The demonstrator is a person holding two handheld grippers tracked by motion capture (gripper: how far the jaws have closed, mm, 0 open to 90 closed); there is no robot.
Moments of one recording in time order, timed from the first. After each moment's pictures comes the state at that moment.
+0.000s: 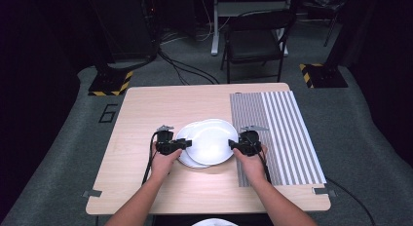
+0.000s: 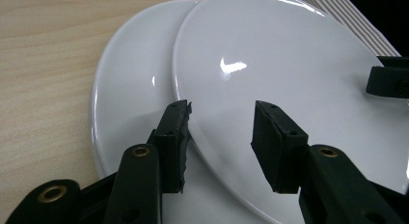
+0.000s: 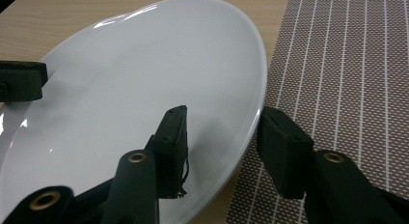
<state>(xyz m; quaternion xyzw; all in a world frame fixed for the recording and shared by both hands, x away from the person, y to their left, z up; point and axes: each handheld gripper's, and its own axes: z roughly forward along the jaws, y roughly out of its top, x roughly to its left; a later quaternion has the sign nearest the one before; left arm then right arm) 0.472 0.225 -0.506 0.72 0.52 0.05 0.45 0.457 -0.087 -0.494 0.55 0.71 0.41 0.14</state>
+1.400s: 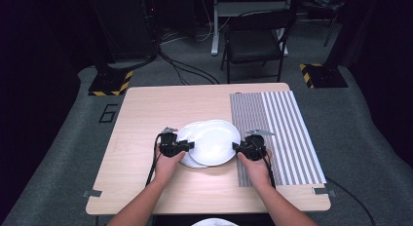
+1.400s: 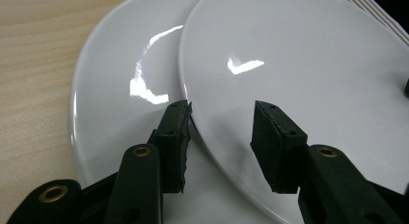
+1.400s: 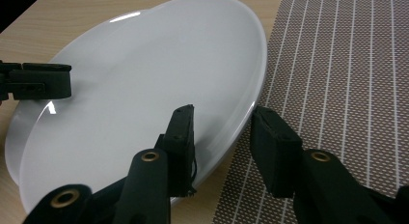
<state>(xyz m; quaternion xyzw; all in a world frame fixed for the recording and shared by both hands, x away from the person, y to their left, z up) 0.469 0.212 -0.513 0.73 0.52 0.07 0.44 0.440 -0.100 -0.493 0.55 0.71 0.42 0.13</state>
